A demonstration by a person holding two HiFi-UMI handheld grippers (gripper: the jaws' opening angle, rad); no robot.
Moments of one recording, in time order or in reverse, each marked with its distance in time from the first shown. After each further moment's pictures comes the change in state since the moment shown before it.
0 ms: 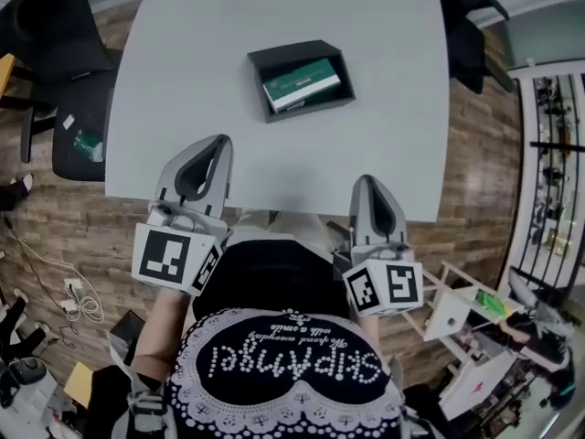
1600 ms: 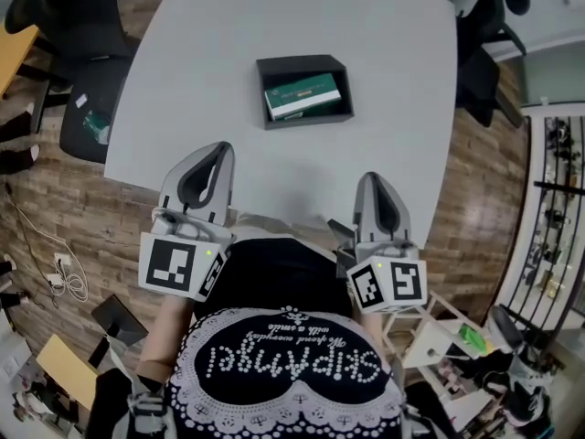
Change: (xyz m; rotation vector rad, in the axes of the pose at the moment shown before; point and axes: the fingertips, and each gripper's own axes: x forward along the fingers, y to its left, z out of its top) left arm 0.000 -0.025 0.010 0.018 -0.030 0.158; right arm 0.020 -0.031 0.026 -0.038 -0.011 0.135
